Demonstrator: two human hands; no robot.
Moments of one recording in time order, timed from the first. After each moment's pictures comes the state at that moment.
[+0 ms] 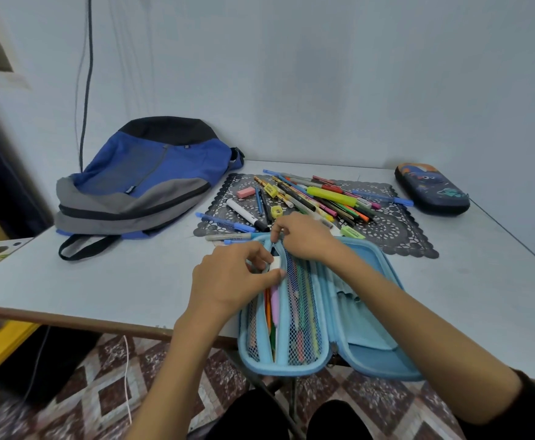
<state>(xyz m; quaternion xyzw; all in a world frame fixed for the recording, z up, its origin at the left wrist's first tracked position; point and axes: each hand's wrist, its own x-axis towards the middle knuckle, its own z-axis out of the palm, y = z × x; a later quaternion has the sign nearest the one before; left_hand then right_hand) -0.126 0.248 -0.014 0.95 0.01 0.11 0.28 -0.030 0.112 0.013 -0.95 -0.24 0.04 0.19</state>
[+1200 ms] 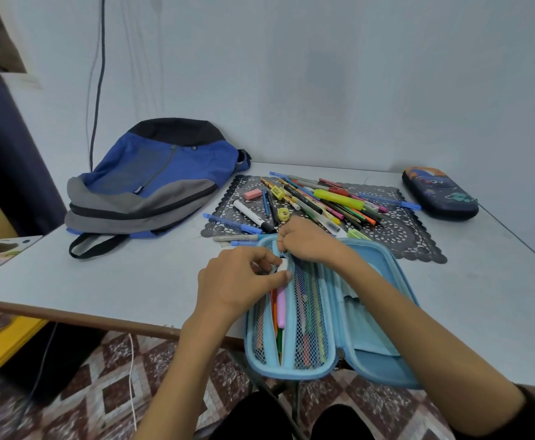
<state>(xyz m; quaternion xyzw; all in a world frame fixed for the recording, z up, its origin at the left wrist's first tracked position) -0.124 0.251 -0.021 0.95 0.02 0.11 0.30 -0.026 0.124 0.009 -0.94 -0.23 0.09 0.24</state>
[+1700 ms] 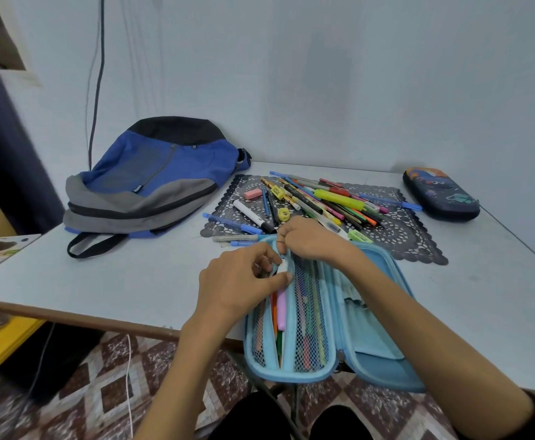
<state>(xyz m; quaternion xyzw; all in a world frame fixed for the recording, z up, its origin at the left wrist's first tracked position) -0.127 0.250 -0.019 0.95 0.00 0.11 0.31 -0.043 0.122 0.029 -0.94 -0.26 0.13 0.20</state>
